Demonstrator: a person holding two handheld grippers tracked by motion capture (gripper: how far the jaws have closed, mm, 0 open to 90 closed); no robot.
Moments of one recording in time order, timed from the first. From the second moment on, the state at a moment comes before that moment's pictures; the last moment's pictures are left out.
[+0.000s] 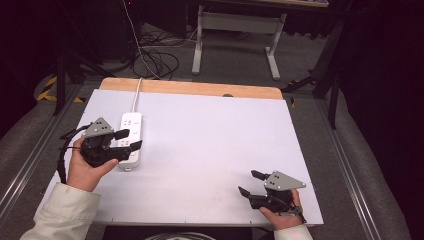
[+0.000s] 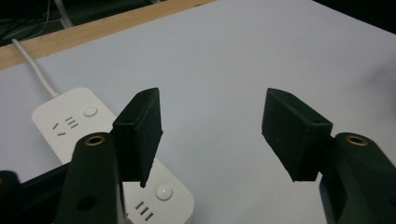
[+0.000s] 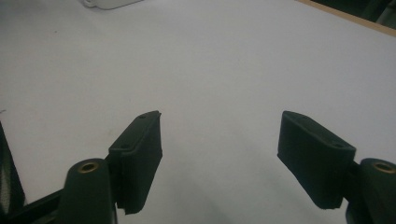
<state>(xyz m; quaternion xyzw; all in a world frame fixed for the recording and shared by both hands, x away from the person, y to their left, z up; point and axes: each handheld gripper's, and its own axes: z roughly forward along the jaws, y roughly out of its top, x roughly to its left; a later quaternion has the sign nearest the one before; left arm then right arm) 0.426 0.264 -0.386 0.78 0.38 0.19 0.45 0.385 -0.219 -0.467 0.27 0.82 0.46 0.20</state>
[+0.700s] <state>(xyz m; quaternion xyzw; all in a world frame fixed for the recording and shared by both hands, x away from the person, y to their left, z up) 0.372 0.266 -0.412 0.78 0.32 0.19 0.50 0.384 -0.219 -0.466 0.27 0.82 0.47 0.20</state>
